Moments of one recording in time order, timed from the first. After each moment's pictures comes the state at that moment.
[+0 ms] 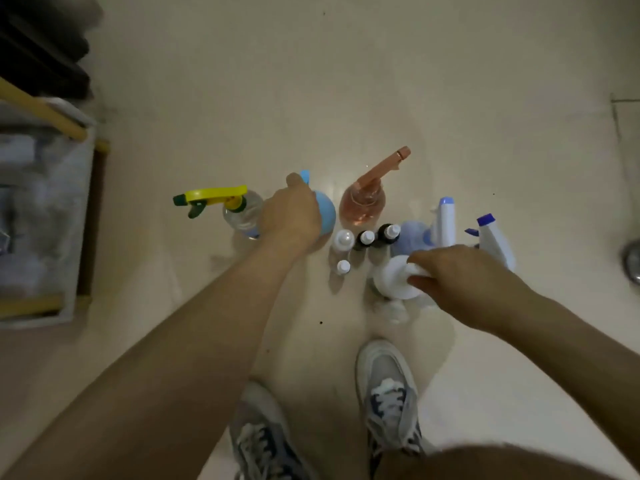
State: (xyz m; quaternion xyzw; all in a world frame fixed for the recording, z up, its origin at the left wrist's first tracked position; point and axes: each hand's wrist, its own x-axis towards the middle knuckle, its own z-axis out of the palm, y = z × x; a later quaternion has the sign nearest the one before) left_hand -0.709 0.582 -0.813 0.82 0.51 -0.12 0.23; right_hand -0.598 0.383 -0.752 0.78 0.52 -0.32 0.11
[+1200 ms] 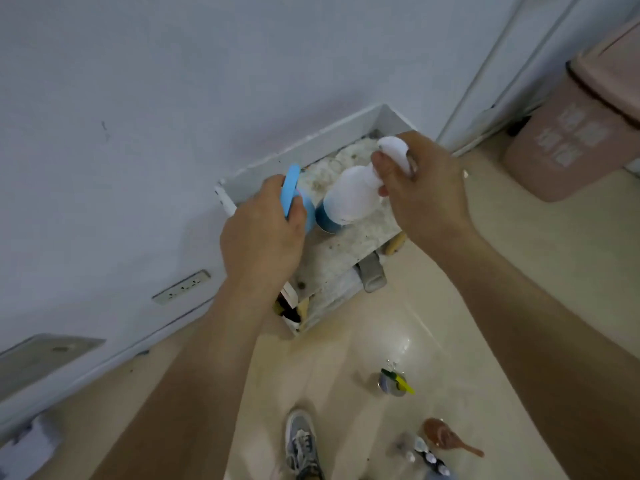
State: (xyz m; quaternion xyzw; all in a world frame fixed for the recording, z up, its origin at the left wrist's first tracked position) left_hand -1.125 0.739 -0.178 0.50 0.80 0.29 0.16; right_hand -0.963 0.815 -0.156 0.55 0.70 -0.28 -0.37
